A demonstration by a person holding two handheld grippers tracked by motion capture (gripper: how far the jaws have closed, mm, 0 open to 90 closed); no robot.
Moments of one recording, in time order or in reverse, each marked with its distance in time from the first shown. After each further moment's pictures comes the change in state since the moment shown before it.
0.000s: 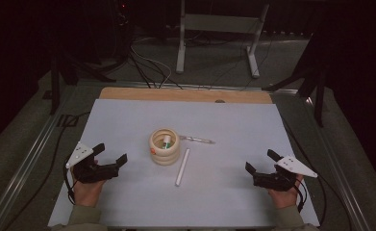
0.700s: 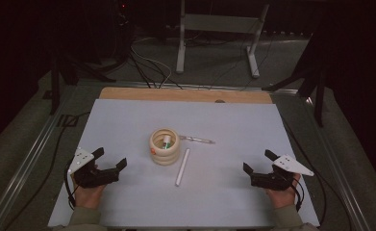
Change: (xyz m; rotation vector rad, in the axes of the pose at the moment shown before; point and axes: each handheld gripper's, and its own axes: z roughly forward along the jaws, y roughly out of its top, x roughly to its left) left arm 0.000 -0.016 0.000 -0.005 0.033 0.000; right arm 0.005 0.001 0.004 0.025 0.010 -0.014
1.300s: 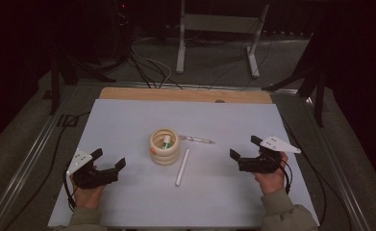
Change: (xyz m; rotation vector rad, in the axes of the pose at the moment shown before) left arm 0.001 -0.003 -0.002 -0.014 0.018 -0.024; right arm 0.019 0.053 0.036 0.041 0.097 0.012
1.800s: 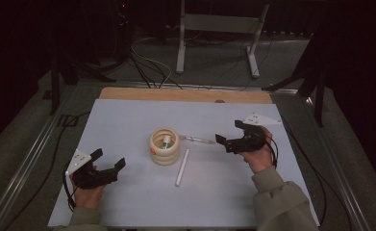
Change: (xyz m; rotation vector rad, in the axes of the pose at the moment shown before) left arm 0.002 -0.002 0.000 -0.011 -0.010 -0.014; right arm 0.002 0.052 0.049 0.096 0.115 -0.026
